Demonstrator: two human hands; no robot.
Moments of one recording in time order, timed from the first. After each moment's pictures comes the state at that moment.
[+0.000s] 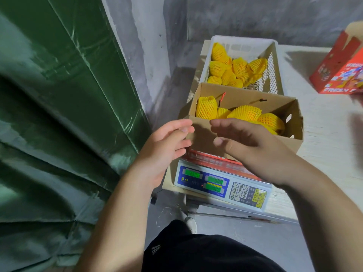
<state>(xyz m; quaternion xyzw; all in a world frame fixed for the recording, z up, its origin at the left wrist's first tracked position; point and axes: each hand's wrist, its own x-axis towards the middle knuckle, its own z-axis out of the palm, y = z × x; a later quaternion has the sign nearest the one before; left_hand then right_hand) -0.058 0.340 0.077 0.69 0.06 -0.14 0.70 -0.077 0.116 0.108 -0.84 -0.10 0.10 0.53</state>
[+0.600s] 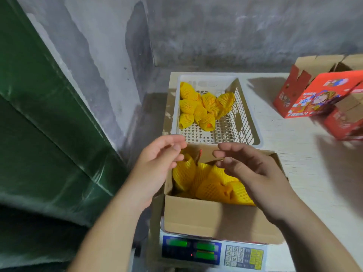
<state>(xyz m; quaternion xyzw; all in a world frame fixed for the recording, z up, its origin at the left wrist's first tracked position) 0.099 0.303 0.103 0.73 -0.09 -0.13 0.66 0.020 0.079 0.110 -0.74 0.06 -0.05 0.67</state>
